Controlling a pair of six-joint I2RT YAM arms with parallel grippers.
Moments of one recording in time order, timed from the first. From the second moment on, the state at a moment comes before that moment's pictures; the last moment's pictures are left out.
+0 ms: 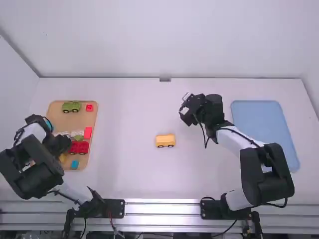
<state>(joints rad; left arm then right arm) 0.74 1.70 1.03 -0.81 -0.11 -0.17 0.24 1.61 0.79 0.27 -0.33 -0.61</state>
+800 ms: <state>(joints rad) 0.74 1.70 0.83 -0.53 -0.12 -0.17 0.24 1.61 0.79 0.26 -0.33 -0.61</state>
